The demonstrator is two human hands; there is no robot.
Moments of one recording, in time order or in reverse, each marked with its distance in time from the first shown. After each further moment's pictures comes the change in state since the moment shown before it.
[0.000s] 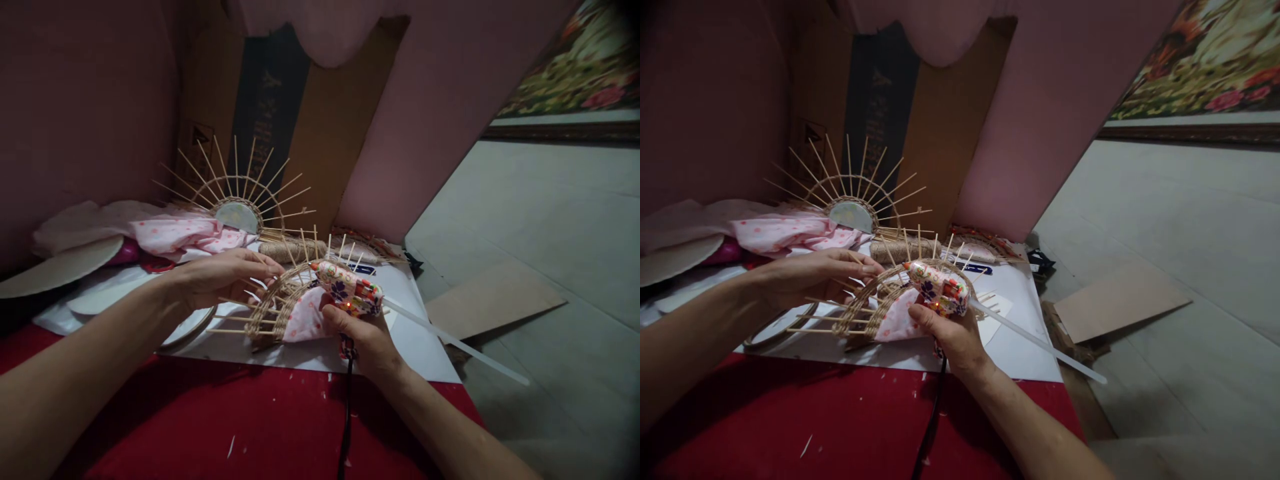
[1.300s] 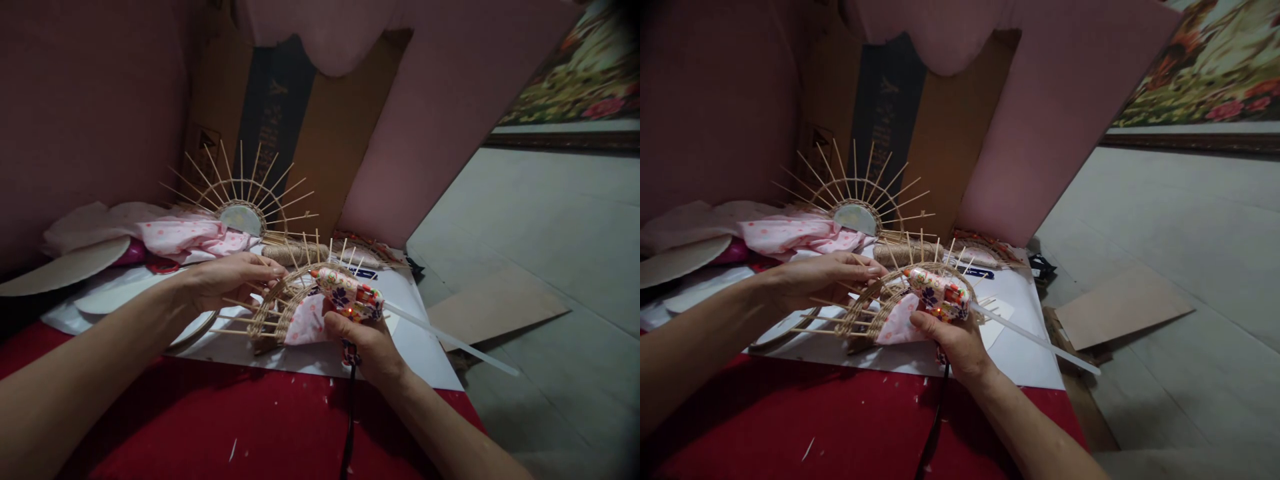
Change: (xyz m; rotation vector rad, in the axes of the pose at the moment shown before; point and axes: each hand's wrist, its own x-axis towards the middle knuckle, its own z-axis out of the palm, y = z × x) left_hand 0.003 -0.004 0.000 -0.043 -0.065 0.018; right_hand 0.000 0.003 -0.002 0.020 -0.036 0.049
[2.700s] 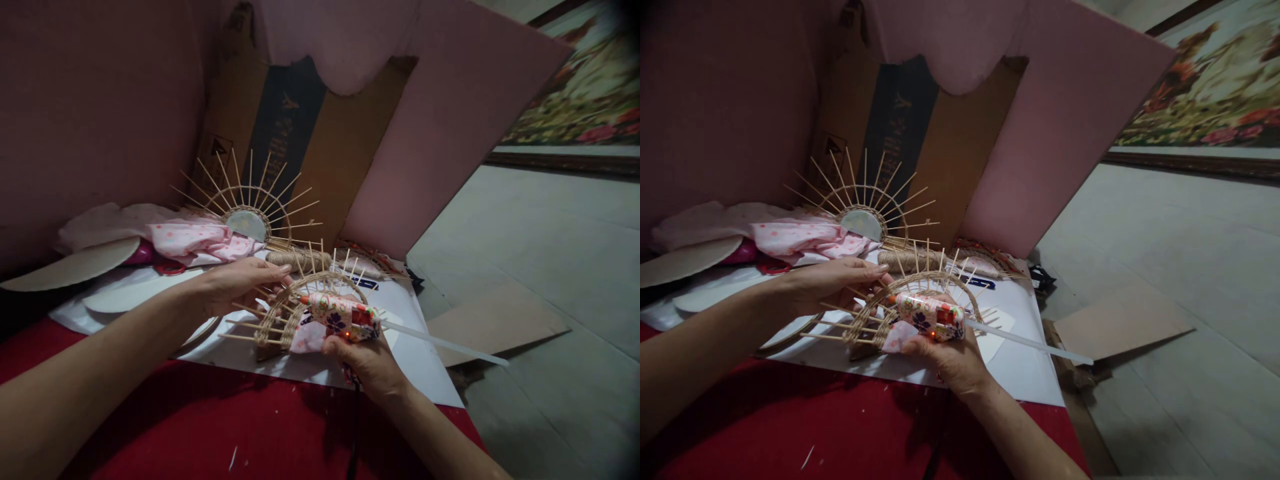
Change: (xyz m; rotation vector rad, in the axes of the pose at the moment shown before) left_hand -0.005 0.004 0.009 0.010 0.096 0.018; right_hand -0.004 -0.014 0.008 -0.118 -0.193 -0.010
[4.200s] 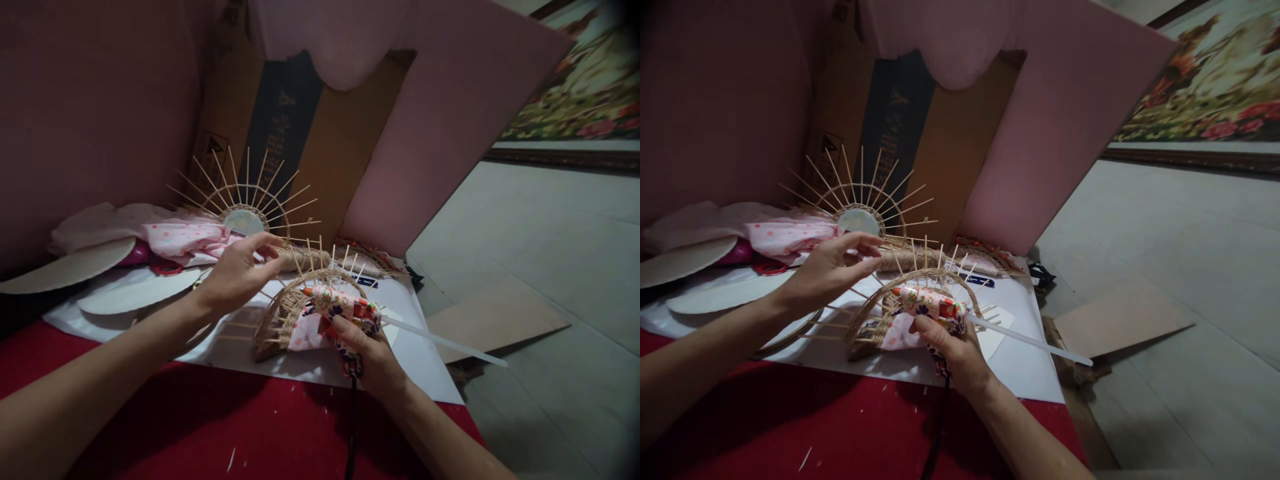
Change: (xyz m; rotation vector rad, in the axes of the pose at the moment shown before) left_hand 0.000 0.000 0.007 0.639 0.514 0.634; right_hand -0.001 0.011 -0.008 0.122 -0.009 0.012
